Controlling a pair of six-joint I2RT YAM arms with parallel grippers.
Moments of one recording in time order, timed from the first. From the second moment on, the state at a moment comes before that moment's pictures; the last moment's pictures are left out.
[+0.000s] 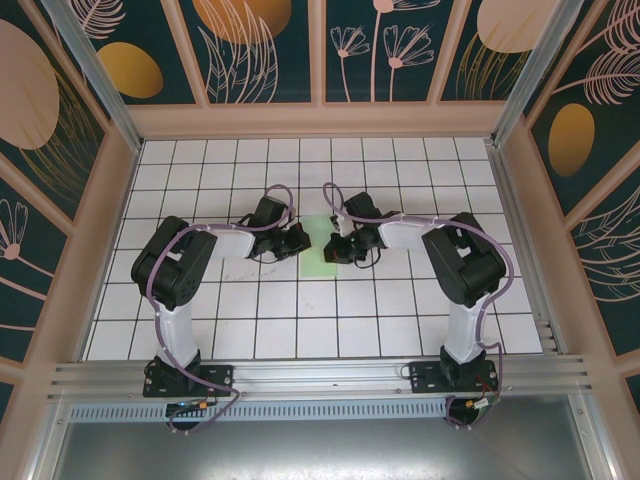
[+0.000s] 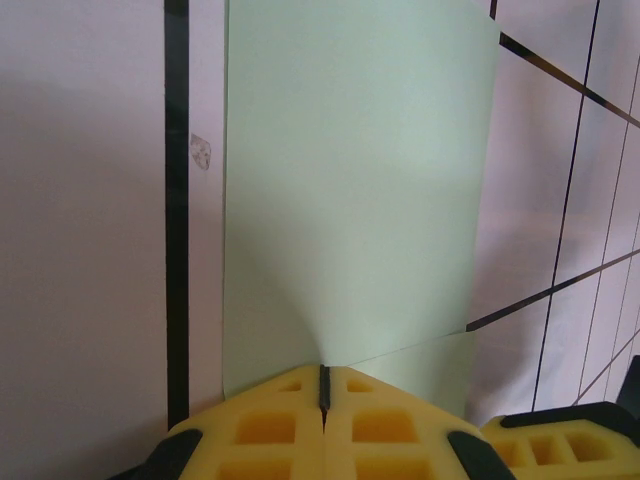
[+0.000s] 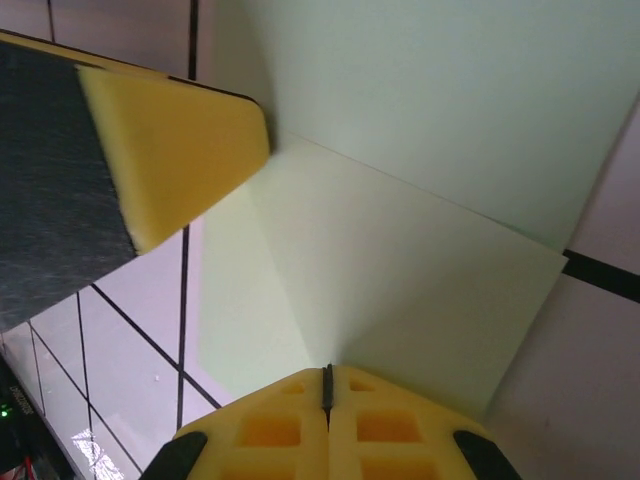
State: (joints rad) left arm -0.49 1.94 0.96 0.07 0.45 -0.84; right arm 0.58 1.91 1.08 -0.28 -0.56 0.47
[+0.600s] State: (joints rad) left arm -0.49 1.94 0.96 0.08 0.46 -0.84; right arm 0.56 1.74 0.88 -0.33 -0.57 0.43
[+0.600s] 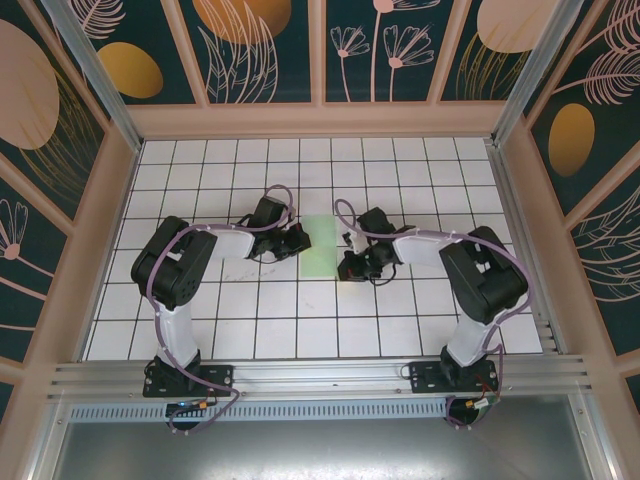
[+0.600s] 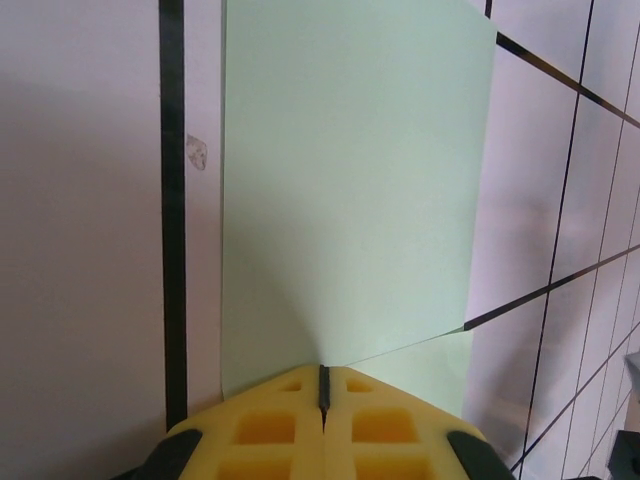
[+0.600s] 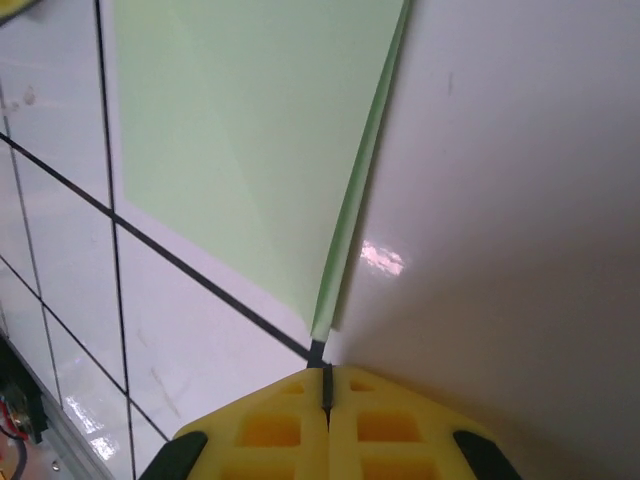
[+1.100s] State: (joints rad) left arm -0.46 1.72 1.03 0.02 0.38 -0.85; right arm 0.42 1.63 0.88 -0.02 -0.56 0.62
